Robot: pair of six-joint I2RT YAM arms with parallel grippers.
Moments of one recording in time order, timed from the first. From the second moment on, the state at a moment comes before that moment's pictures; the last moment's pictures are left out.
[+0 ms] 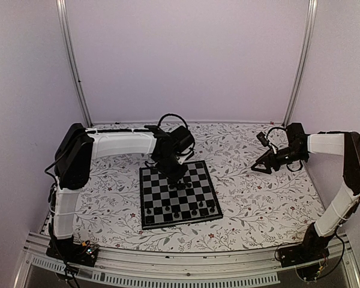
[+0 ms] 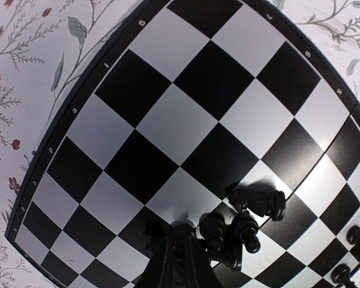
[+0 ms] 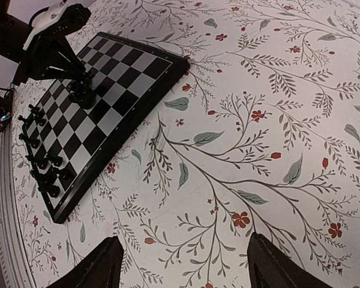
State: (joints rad) left arm -0.86 2.16 1.72 -0.83 -0.12 -0.16; right arm 0.05 1.65 0.98 -0.45 -0.82 -0.55
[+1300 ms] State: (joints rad) left arm -0.91 1.86 1.53 -0.89 -0.09 -0.17; right arm 0.05 1.65 0.99 -0.47 -0.82 -0.56
